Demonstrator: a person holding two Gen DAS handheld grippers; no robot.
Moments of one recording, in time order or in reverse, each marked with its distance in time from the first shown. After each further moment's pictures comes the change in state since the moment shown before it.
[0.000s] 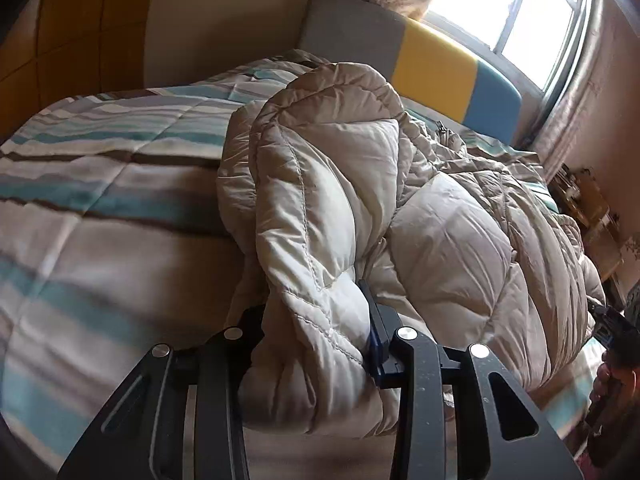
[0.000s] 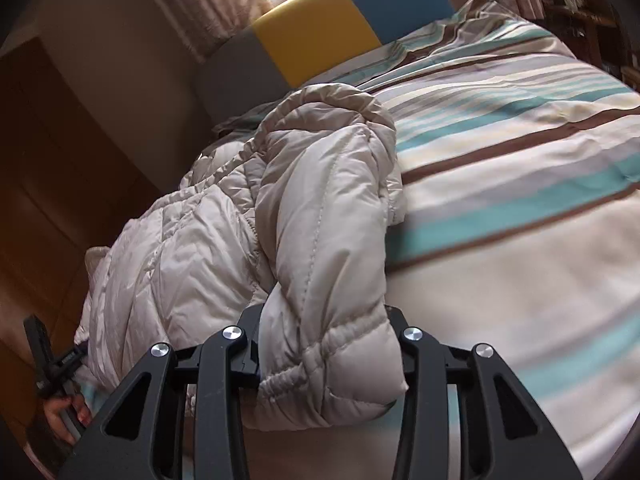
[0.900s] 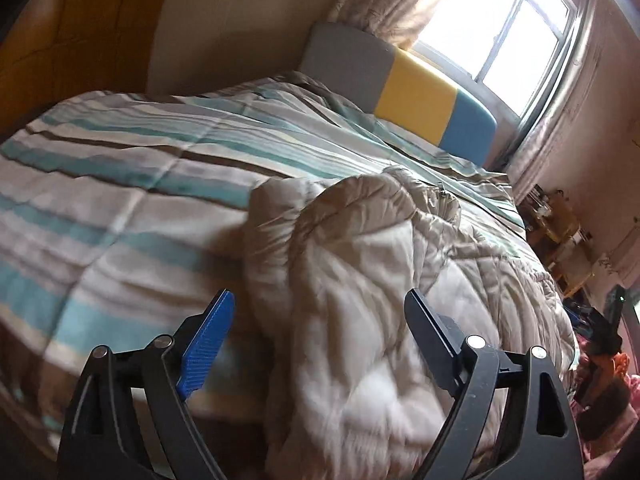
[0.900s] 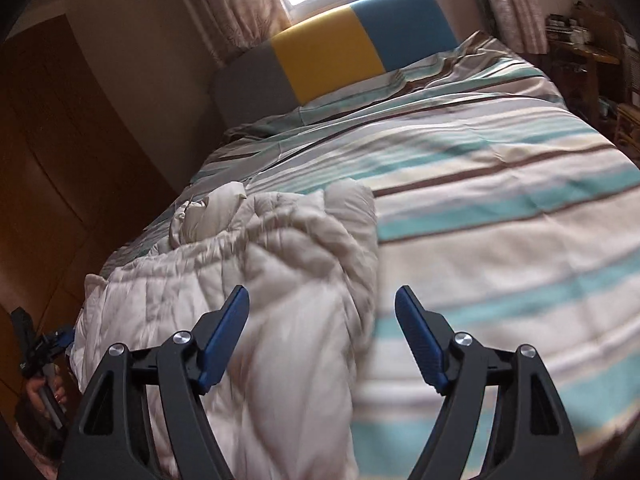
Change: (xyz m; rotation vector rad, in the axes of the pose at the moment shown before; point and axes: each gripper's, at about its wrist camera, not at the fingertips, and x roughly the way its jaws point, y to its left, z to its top) left arm -0.082 0.030 -0.014 -0.048 -0.050 -0.090; right arm -0.073 -0.007 0.009 -0.106 -0.010 -0.010
